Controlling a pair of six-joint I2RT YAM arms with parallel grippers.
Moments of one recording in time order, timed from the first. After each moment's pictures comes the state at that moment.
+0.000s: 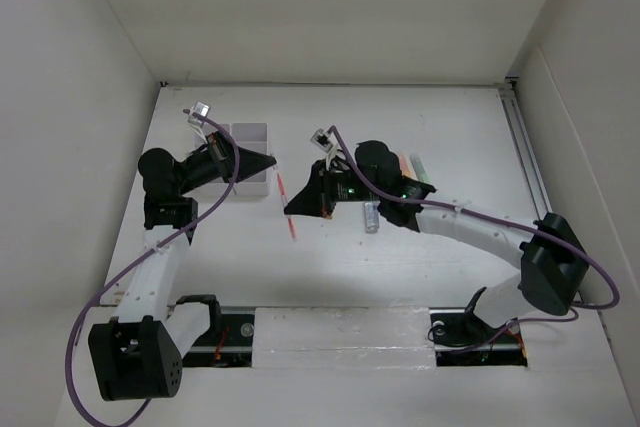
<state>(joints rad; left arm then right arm) 0.03 0.99 0.68 0.55 1.13 -1.13 0.88 1.48 1.07 0.24 -0.58 0.63</state>
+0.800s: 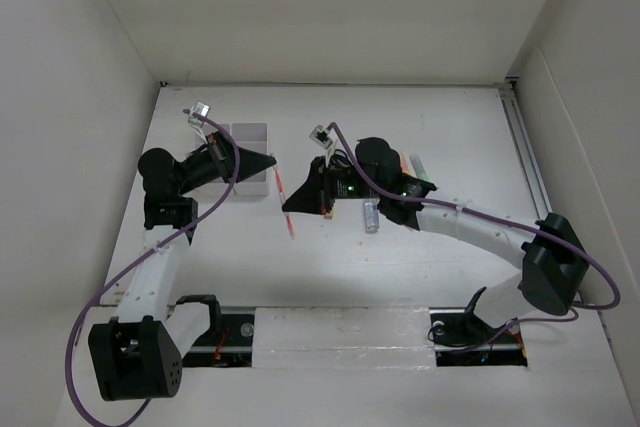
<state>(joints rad) 0.03 0.99 0.68 0.55 1.13 -1.12 0.88 1.48 1.09 0.24 -0.60 0.63</state>
